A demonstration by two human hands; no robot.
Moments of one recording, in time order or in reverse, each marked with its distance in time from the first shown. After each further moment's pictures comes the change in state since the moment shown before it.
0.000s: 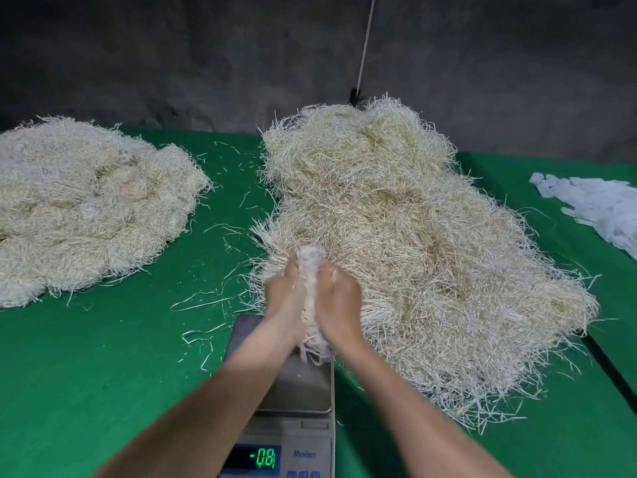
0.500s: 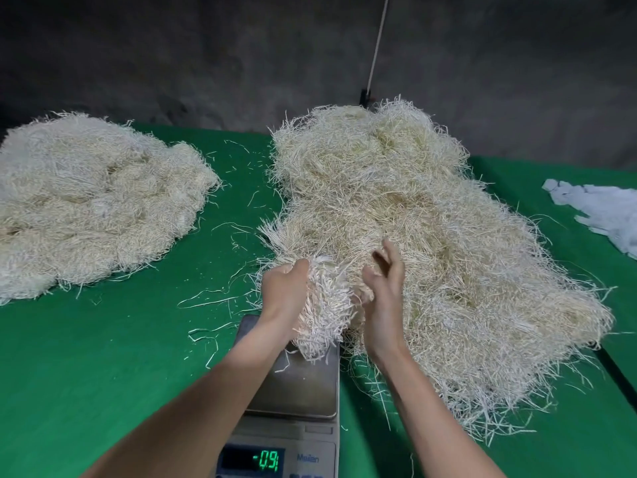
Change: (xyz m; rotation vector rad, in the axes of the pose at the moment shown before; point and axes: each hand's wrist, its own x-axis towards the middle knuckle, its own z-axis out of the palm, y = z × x) left_hand 0.020 -0.004 -0.011 0.117 0.048 0.163; right_hand 0.002 0.008 -0.036 0.551 0.015 0.069
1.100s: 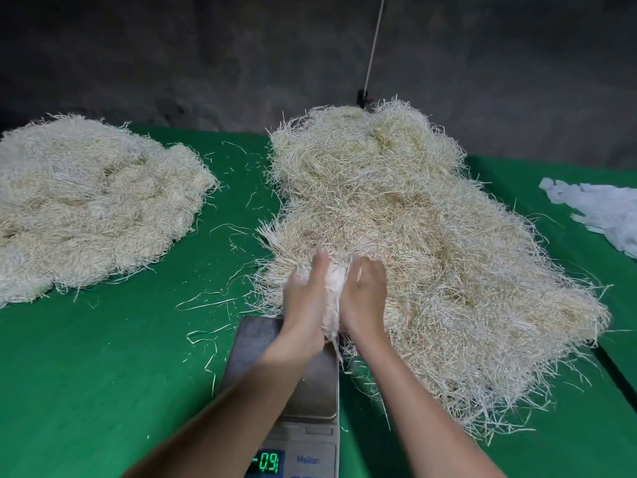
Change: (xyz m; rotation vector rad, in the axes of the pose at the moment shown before) left_hand -0.025 0.001 0.018 -0.318 -0.169 -0.175; right_hand 0.013 0.013 0.023 -0.520 0.165 -0.032
